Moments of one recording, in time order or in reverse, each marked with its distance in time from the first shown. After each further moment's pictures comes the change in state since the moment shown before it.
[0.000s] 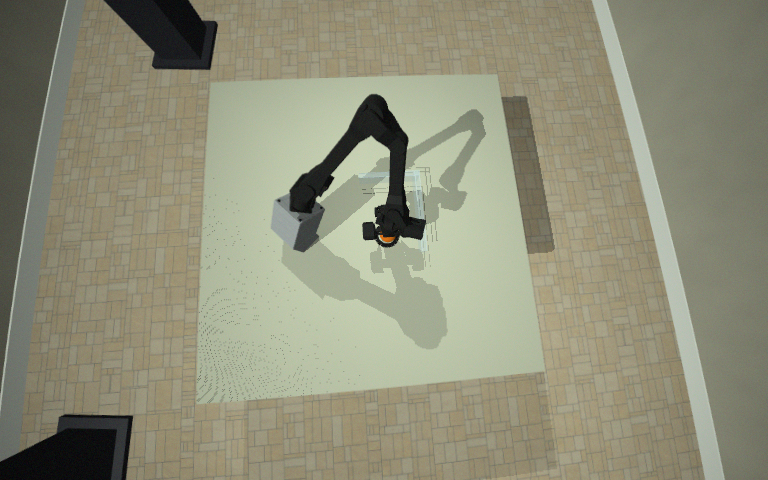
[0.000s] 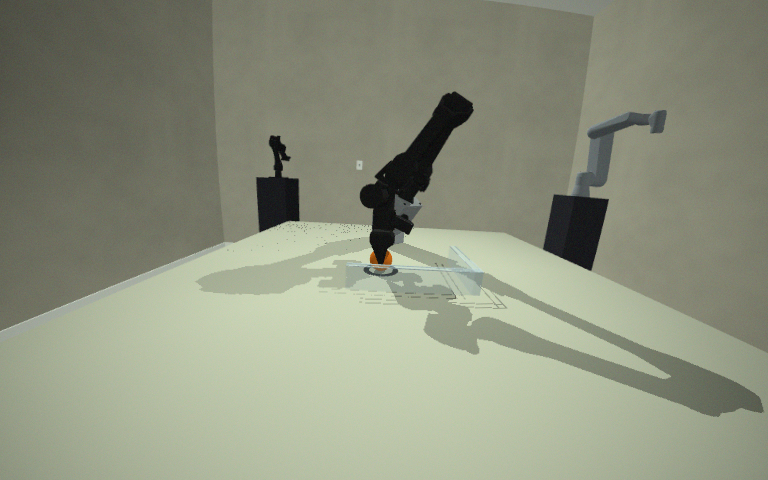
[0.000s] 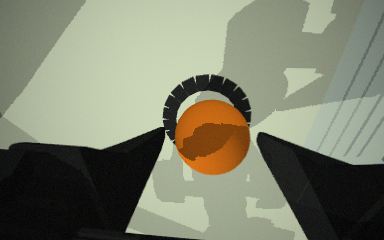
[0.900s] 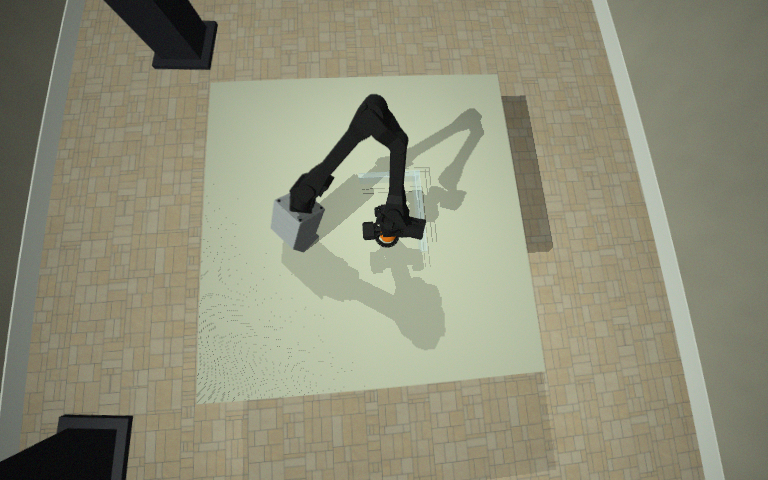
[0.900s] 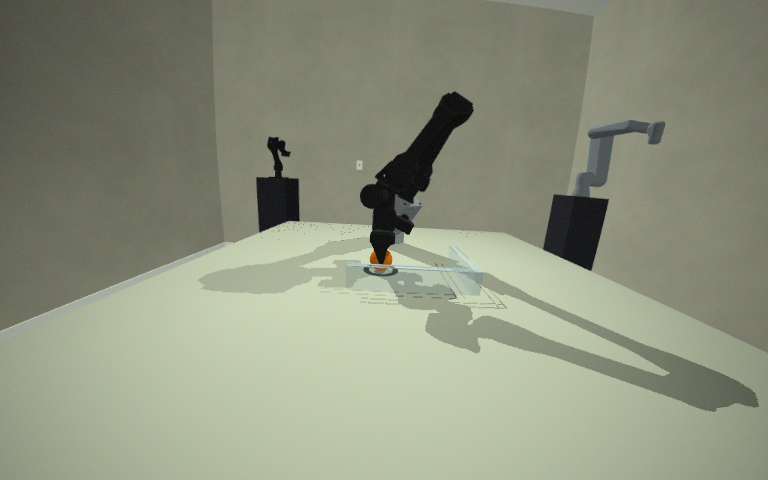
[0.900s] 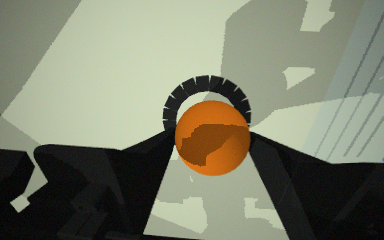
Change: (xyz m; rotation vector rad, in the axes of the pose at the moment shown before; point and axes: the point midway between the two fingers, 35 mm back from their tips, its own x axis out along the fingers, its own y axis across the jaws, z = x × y) arm 0.000 0.000 0.001 -0.002 -0.001 0.001
